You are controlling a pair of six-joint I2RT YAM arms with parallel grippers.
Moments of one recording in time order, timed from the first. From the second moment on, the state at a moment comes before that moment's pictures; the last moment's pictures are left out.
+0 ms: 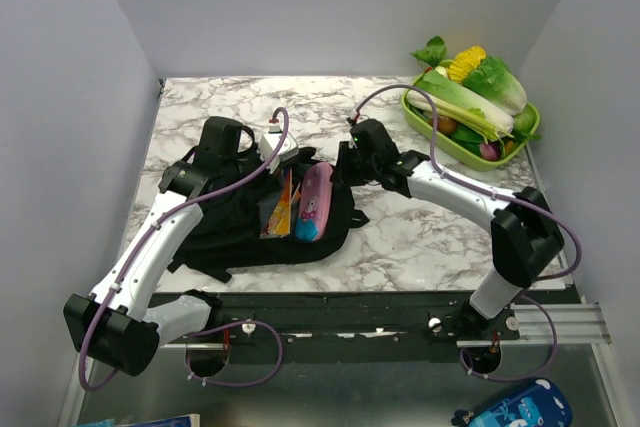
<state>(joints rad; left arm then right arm) -0.37 1.13 1.13 -0.76 0.53 0.44 0.71 1.63 1.21 -0.25 -0.01 0.53</state>
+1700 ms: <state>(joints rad) -0.06 1.19 0.95 -0.88 0.26 0.59 0.60 1.98 1.36 -0.27 -0.16 0.46</state>
